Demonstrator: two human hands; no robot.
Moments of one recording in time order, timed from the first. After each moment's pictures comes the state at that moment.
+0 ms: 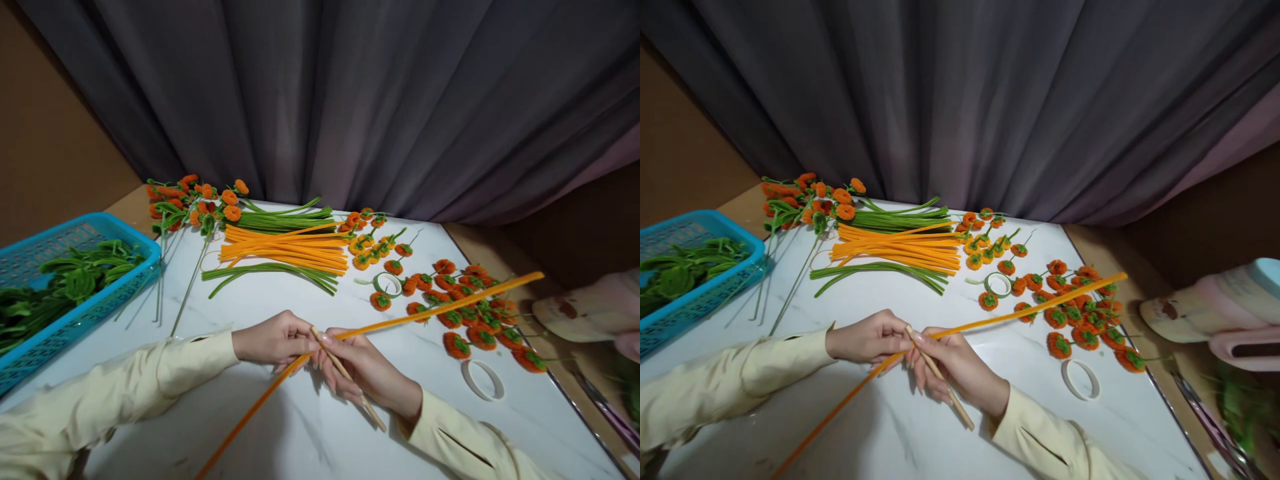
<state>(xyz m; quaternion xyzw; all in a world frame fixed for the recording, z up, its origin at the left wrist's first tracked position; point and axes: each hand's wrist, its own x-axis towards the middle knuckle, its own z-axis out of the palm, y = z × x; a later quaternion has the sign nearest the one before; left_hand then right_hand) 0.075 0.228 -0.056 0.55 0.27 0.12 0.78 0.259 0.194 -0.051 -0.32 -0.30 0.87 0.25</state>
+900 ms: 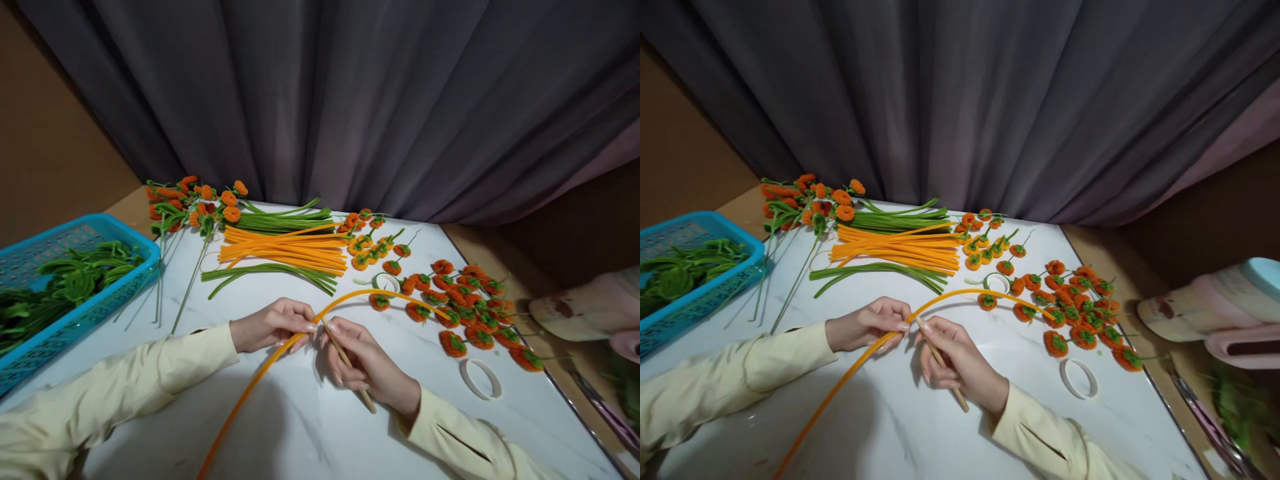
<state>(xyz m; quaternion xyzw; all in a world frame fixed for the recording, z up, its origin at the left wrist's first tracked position) 0.074 0.240 -0.057 0.36 0.26 0.19 0.87 0.263 0.196 -0.051 -0.30 -0.29 0.86 0.29</state>
